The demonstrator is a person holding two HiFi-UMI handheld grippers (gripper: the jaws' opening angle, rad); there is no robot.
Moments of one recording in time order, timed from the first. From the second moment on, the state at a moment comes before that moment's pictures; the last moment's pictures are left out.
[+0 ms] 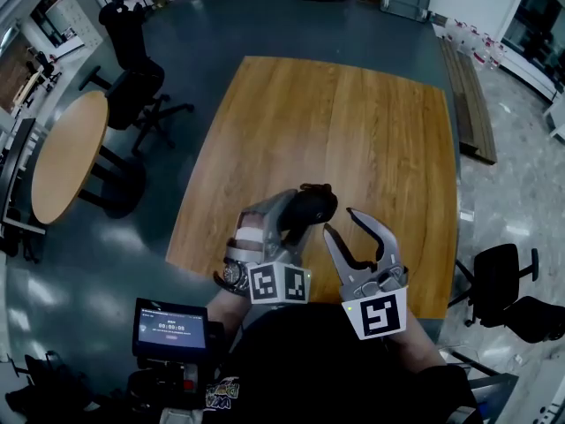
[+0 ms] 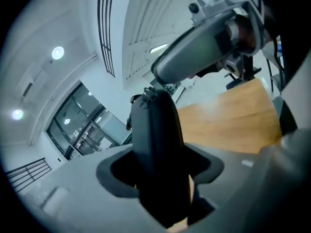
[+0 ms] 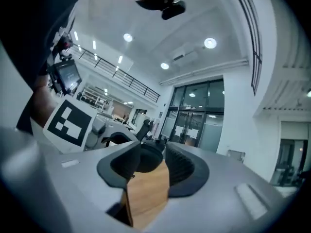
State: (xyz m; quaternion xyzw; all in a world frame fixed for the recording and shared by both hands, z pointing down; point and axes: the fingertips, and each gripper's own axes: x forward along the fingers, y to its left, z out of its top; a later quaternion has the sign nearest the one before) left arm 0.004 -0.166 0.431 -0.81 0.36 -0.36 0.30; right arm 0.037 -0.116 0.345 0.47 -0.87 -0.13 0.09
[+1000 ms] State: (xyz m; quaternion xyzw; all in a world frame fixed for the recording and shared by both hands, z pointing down) left arm -0.011 -0.162 0.454 -0.77 0.36 -0.40 0.33; right arm 0.019 -0.123 0.381 0.49 -0.81 -0.21 0.24
